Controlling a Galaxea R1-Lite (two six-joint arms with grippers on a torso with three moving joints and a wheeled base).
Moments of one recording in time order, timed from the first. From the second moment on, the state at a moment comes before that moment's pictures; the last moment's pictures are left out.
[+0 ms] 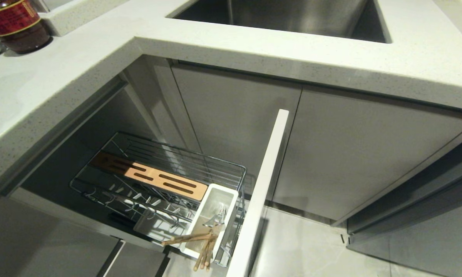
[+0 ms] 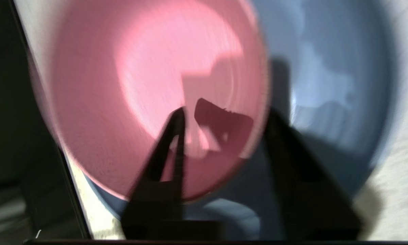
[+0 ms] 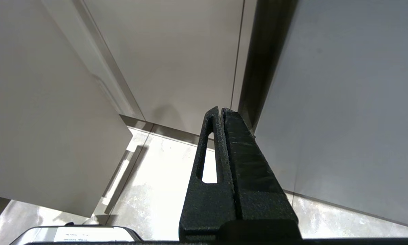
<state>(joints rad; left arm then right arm) 0.34 1.47 -1.94 1.02 0.47 -0.17 0.00 0.00 0.00 -0.08 0.00 0.02</state>
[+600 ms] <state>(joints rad) 0.31 1.31 -1.93 0.56 0.48 -0.20 0.00 0.00 0.00 -0.08 0.00 0.02</state>
